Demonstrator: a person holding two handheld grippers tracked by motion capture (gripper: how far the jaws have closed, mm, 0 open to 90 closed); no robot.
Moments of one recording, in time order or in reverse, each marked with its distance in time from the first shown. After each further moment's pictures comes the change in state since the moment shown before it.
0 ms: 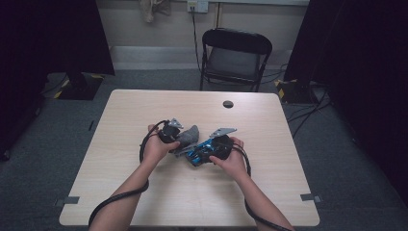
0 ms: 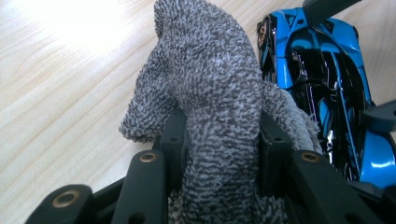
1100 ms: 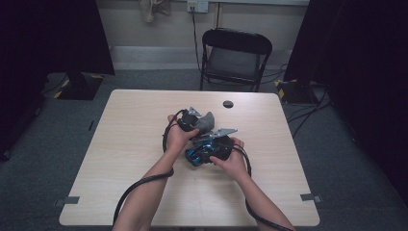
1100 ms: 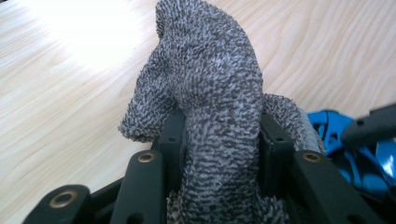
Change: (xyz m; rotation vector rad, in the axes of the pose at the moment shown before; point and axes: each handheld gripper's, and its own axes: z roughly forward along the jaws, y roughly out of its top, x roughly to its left) left arm -0.004 0.059 0.055 -0.084 0.052 -0.014; right arm -0.001 -0.002 0.000 -0.015 0.007 -0.010
